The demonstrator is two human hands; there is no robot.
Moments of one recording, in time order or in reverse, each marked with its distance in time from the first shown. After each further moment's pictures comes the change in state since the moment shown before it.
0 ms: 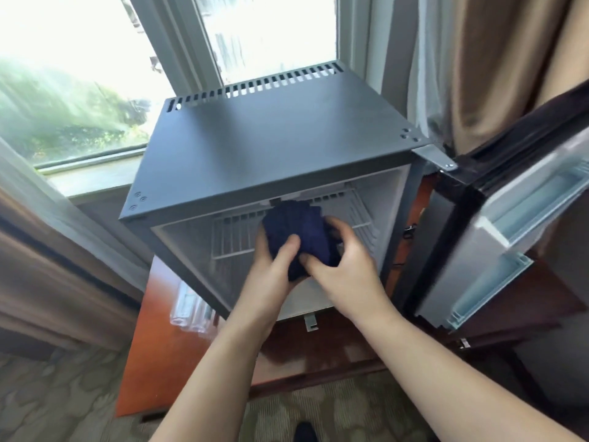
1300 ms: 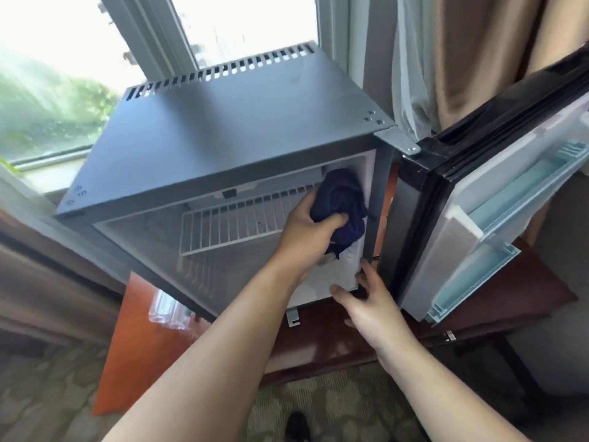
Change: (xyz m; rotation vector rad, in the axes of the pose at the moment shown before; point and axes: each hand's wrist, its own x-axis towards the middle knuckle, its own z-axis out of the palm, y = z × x) left_hand 0.056 -0.015 0.097 0.221 -0.142 0.084; right_hand -0.028 0.083 -0.065 0.028 -0.041 0.495
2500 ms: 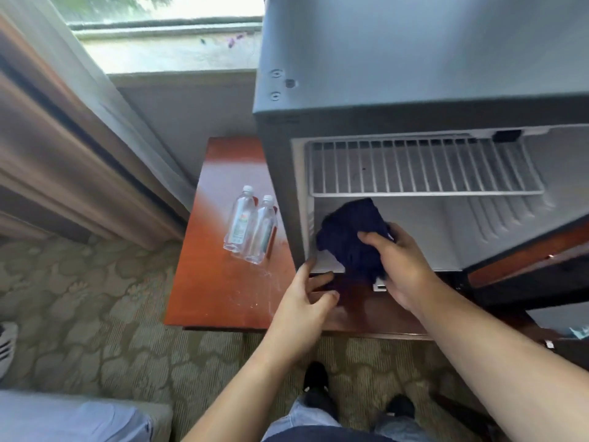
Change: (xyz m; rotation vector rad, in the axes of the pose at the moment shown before) left_hand -0.134 -0.149 -0.205 0.005 0.110 -0.388; right_hand 0.073 -0.007 0.189 0.280 -0.095 0.180
